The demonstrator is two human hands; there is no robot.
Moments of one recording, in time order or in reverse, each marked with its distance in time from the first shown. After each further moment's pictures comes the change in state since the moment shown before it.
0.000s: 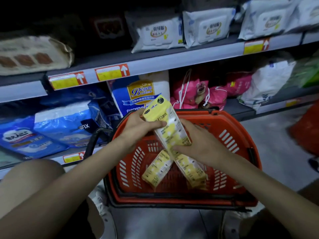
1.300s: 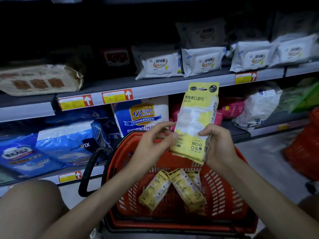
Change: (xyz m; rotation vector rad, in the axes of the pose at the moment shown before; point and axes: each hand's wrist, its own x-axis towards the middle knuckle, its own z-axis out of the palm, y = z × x) left_hand -0.040 0.027 0.022 -0.003 -0.091 0.422; right_hand 0.004 -0.025 -0.049 1.482 0.137 0.191
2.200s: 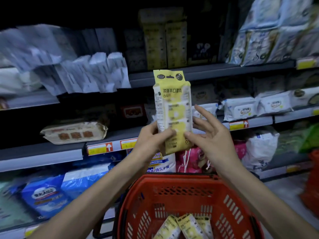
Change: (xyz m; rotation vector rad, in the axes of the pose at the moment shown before) left_hand 0.034 0.153 -0.025 -0.151 0.085 0.074; right_hand -0.038 -0.104 0.077 -0.508 -0.048 -0.757
